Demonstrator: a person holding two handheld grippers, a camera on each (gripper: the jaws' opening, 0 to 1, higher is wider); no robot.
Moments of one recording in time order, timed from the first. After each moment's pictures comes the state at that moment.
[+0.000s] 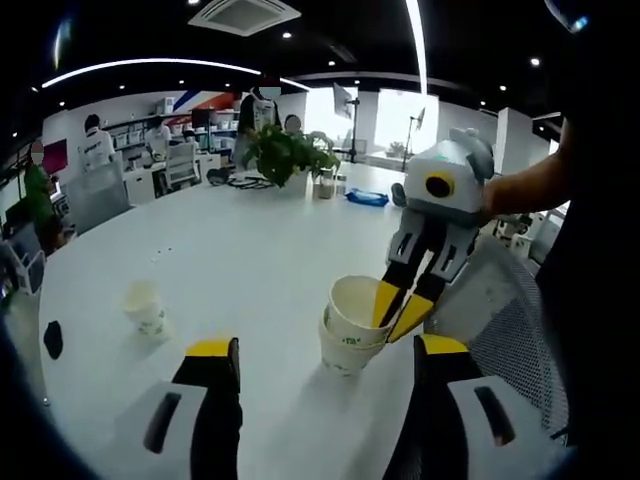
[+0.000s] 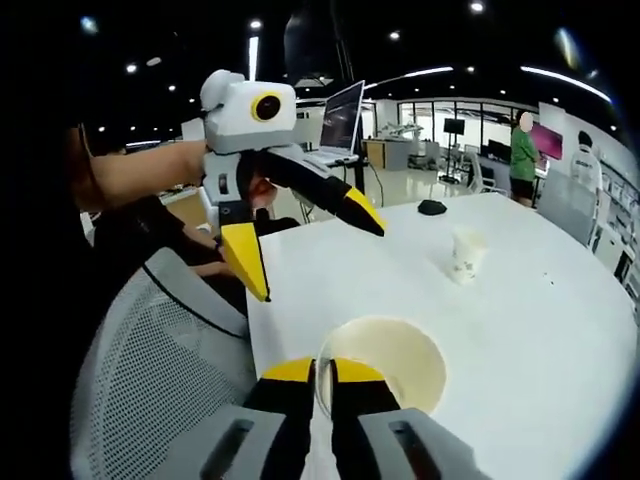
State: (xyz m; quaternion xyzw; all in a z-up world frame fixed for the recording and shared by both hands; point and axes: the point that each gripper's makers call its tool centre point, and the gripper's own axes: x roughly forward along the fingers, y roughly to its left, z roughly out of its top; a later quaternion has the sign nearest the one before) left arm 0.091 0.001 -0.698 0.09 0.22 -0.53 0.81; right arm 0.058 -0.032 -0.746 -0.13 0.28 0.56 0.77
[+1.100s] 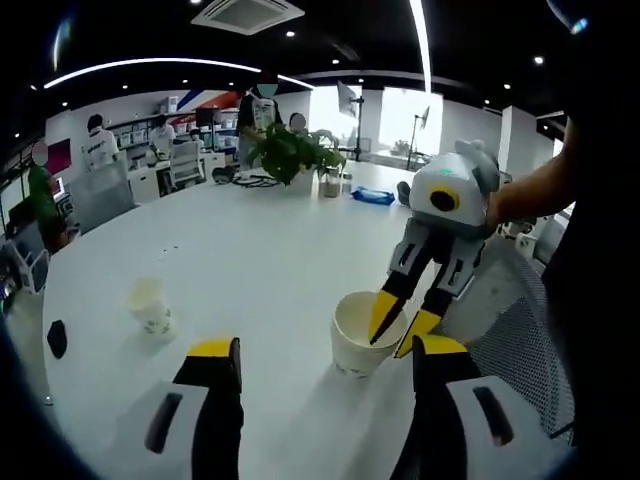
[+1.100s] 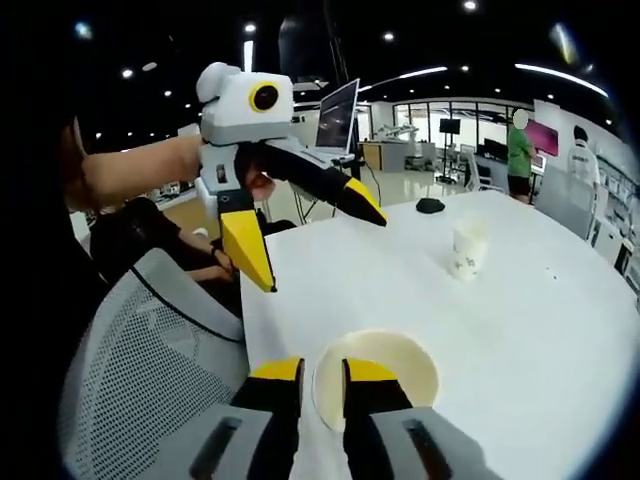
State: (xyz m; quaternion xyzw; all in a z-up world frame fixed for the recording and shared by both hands) left arm 0.100 0.002 -0.697 0.09 0.22 -0.52 0.82; right arm 0.061 -0.026 -0.747 -0.11 0.26 0.55 0.79
